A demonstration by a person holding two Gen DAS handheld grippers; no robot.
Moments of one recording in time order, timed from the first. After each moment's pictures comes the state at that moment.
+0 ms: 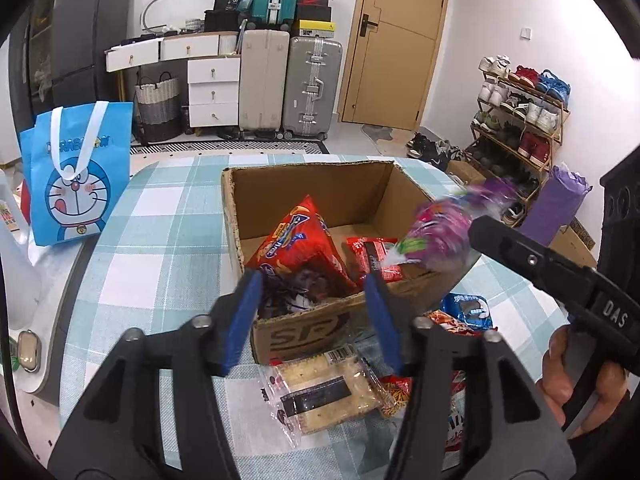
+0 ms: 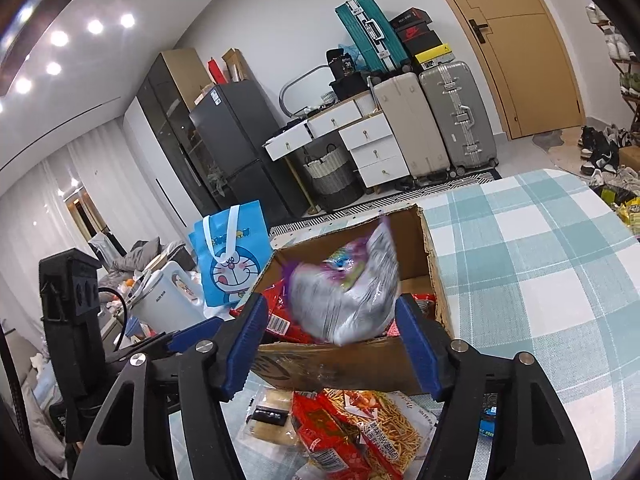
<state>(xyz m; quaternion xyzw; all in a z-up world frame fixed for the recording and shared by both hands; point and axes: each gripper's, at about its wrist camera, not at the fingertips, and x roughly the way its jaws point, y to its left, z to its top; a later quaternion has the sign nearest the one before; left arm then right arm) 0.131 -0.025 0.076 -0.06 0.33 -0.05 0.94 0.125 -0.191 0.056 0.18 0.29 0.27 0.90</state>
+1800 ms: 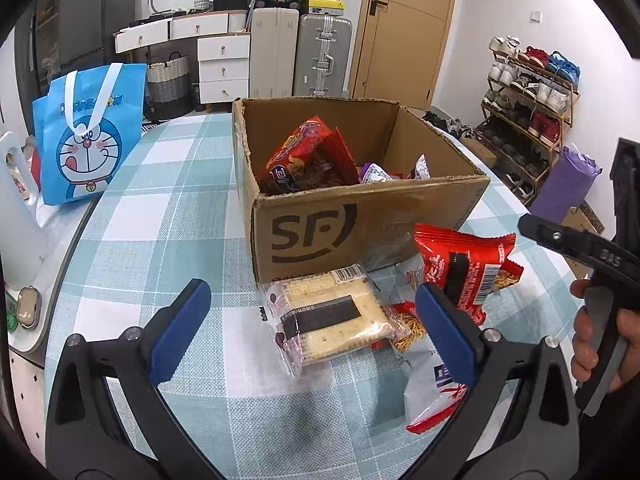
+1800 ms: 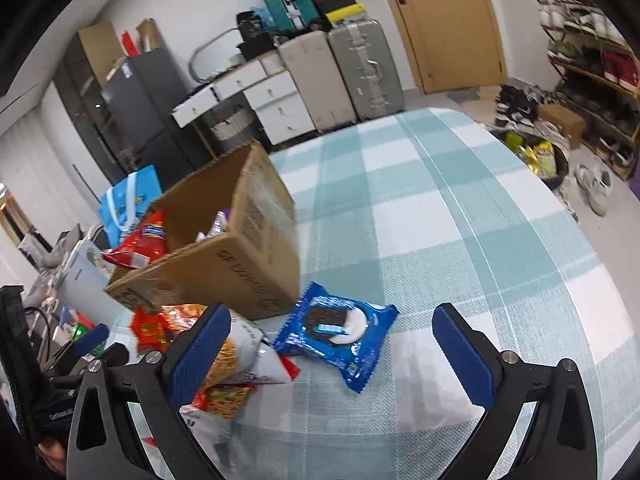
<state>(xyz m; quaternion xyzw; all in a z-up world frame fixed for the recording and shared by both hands) 0.096 -0.030 0.021 -0.05 0.37 -0.03 0.93 0.121 -0.270 -0.009 0.15 0.41 0.11 0.90</state>
